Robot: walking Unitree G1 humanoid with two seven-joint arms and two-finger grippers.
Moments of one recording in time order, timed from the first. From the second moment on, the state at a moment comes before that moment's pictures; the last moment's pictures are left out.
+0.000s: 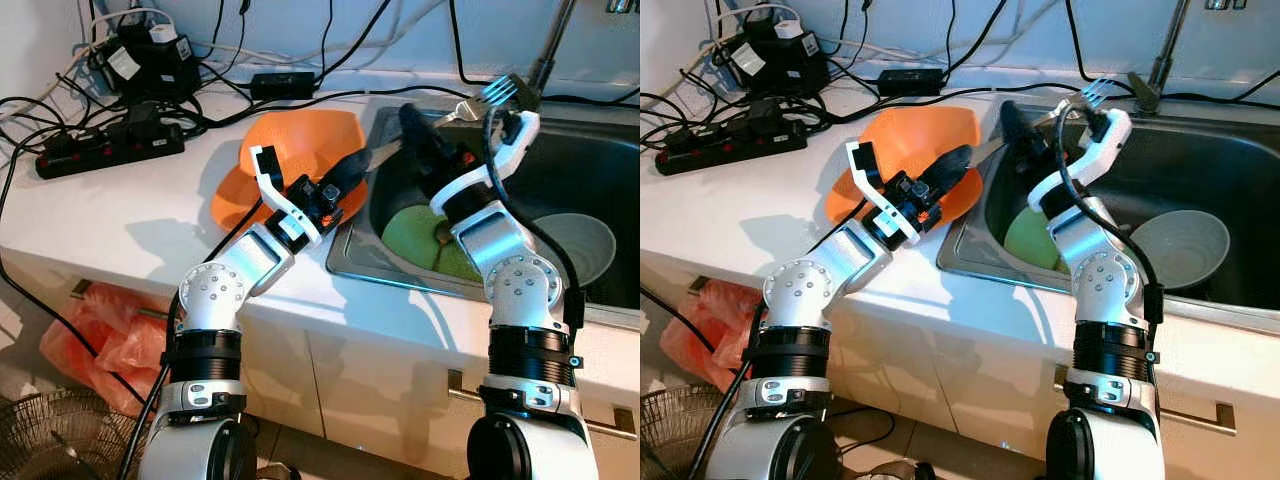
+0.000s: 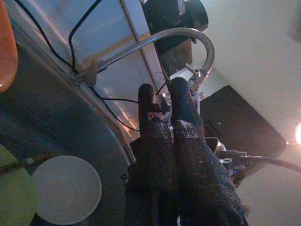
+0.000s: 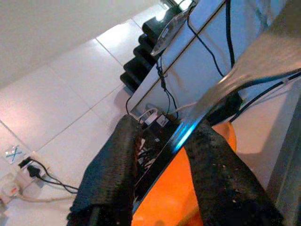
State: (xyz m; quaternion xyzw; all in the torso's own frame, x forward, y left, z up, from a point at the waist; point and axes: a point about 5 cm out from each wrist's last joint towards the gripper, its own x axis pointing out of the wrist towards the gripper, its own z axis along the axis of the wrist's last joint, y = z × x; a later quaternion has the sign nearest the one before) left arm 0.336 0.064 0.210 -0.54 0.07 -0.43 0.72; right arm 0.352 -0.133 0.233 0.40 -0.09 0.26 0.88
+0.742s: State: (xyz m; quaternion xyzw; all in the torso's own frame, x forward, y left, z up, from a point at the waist) left arm 0.335 0.063 0.206 -0.53 0.08 -0.43 0.73; right arm 0.355 -0.133 0.241 0.42 -0.10 0.27 0.86
